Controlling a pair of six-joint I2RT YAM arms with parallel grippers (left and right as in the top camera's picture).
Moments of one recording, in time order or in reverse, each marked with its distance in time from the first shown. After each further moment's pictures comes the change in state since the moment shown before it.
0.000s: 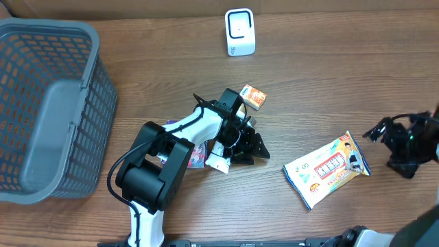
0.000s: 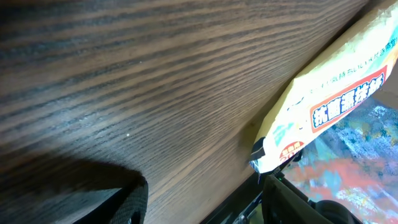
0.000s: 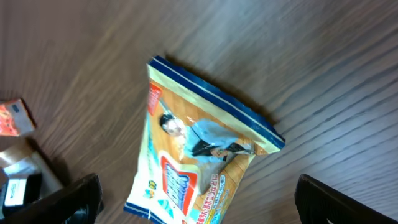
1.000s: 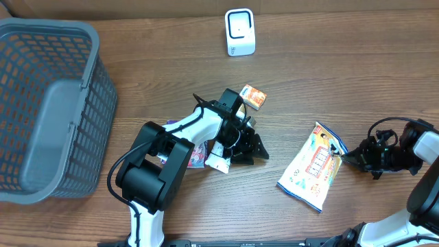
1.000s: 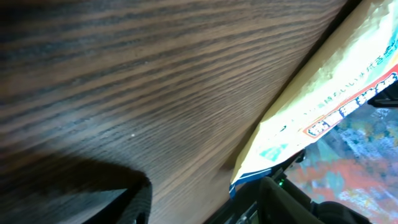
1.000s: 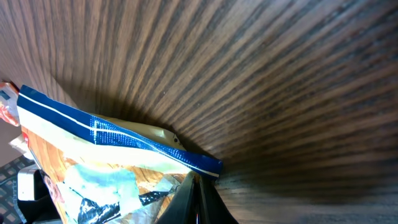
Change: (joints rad) left arm 0.000 0.000 -0.002 0.000 -0.005 0.006; right arm -0.010 0.323 -0.217 0.324 -0.290 -0.026
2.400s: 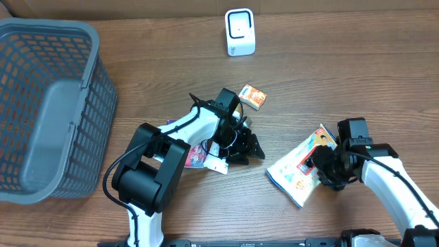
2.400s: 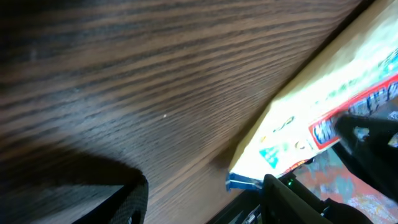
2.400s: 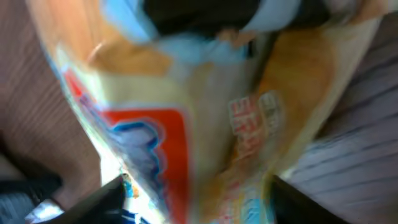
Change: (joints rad) left arm 0.024 -0.027 -0.005 -0.044 -0.049 0.021; right arm 0.608 -0.466 -0.217 0.070 0.330 0.561
